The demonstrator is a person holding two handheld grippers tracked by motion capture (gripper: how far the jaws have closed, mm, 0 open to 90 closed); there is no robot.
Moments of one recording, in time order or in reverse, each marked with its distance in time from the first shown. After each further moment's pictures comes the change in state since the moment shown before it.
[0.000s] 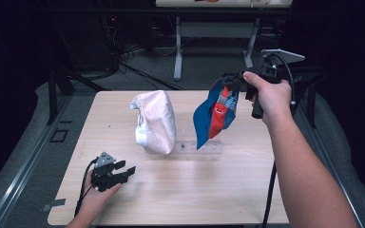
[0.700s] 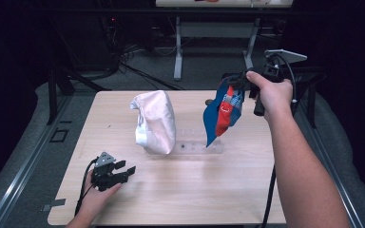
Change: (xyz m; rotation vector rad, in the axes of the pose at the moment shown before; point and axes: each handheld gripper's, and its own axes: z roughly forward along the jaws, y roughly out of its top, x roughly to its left) left arm 0.002 0.000 0.001 0.002 -0.003 -0.002; right arm -0.016 0.014 0.002 -0.039 -0.049 0.013
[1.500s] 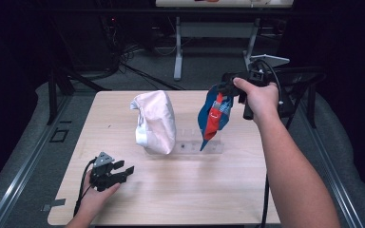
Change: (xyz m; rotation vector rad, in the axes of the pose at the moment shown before) left arm 0.002 -0.001 -0.003 0.011 0.008 -0.004; right arm 0.000 -0.007 0.032 0.080 -0.036 -0.038
